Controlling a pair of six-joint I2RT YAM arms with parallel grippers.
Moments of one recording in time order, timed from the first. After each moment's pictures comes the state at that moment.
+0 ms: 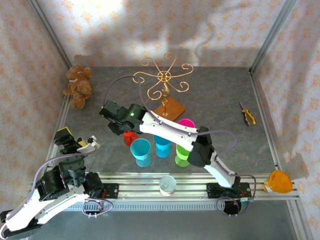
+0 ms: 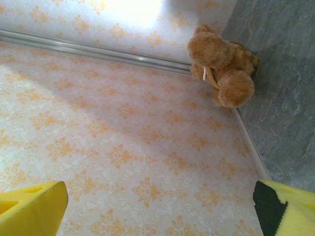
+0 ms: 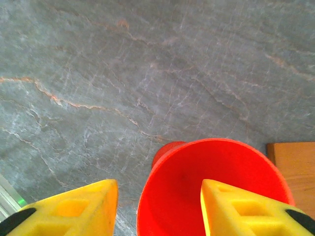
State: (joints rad) left arm -0.92 0.04 0.56 -0.82 -1.31 1.08; right arm 1.17 2.25 2.37 -1.12 0.22 0.33
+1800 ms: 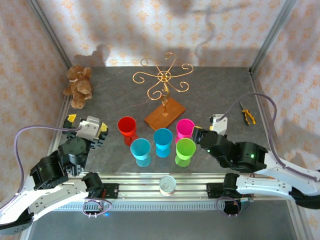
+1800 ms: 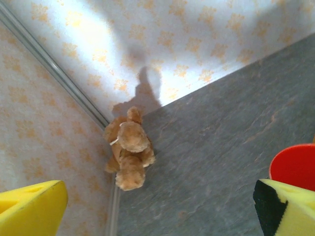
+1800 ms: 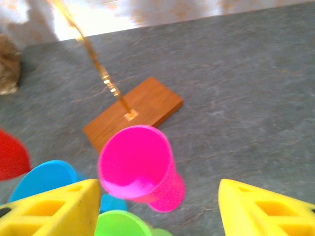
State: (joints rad) left arm -0.92 0.42 0.87 -0.79 -0.99 0.19; right arm 1.14 0.75 0.96 -0.96 0.77 0.85
